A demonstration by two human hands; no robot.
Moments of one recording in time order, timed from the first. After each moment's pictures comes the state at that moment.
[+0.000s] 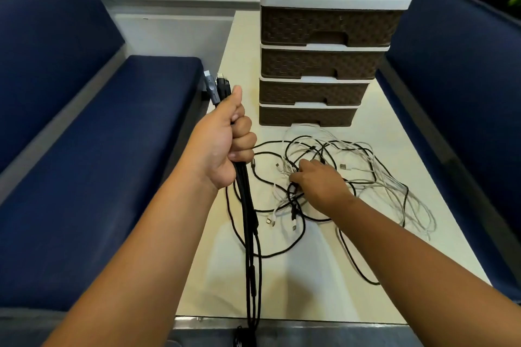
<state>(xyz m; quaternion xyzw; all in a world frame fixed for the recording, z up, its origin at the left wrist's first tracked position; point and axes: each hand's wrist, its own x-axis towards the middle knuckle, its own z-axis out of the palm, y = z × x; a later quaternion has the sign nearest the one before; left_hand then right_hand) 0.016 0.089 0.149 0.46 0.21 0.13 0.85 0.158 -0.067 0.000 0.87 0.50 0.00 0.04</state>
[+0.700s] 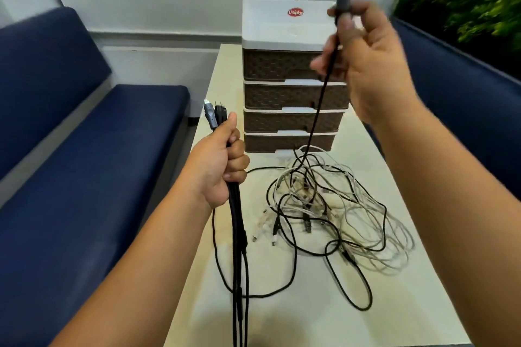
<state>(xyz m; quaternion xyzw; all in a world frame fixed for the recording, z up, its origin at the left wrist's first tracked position) 0.032 0.086 0.160 0.46 0.21 0.11 0.86 0.175 -0.069 0.256 0.61 0.37 -0.02 -0.70</state>
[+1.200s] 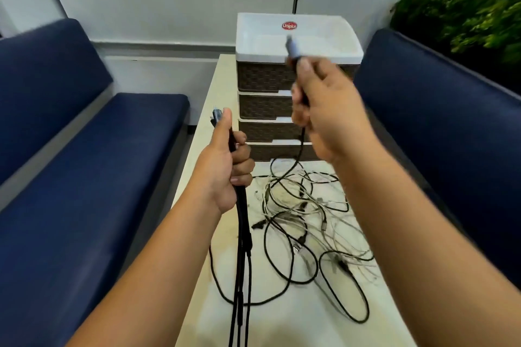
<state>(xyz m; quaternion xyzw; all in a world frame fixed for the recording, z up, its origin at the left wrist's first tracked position) 0.048 0.064 0.169 0.43 0.21 0.14 0.86 0.135 -0.054 0.244 0.61 0.25 -0.12 -0.74</state>
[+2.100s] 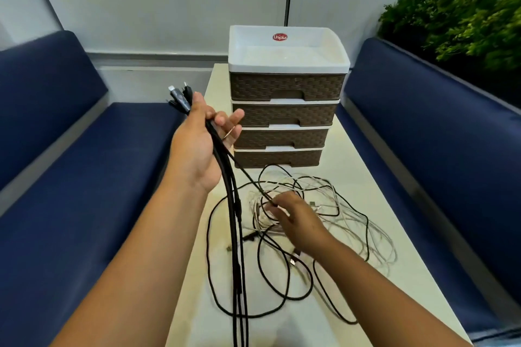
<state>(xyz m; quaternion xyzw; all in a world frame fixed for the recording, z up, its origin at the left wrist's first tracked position) 0.054 0.076 0.203 0.40 0.14 0.29 0.86 0.127 -0.089 0.059 0.85 0.36 -0.09 -0.37</state>
